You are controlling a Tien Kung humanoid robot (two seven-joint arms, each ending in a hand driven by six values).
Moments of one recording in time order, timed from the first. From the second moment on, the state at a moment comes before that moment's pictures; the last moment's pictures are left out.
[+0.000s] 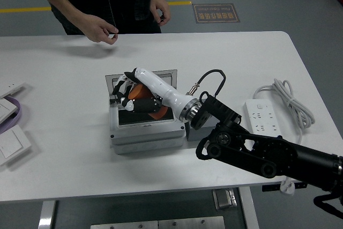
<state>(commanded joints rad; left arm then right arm) 0.02 0.27 -0.15 -0.34 0.29 0.08 0.17 0.76 -0.17 0.37 1.42 -1.38 -0.29 -0.12</state>
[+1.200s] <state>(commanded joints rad) 0.01 0.27 -0.15 -0.34 0.30 0.08 0.17 0.85 -0.08 0.24 1.24 -1.81 -0.19 -0.29</state>
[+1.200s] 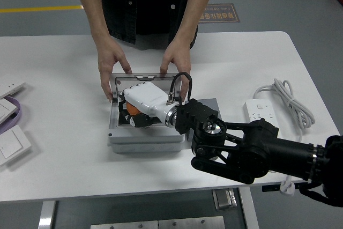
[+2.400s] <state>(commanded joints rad) 0.00 0.28 -0.17 -0.34 0.32 0.08 0.17 0.93 -0.31 0.32 1.32 -1.17 -0.35 -0.12</state>
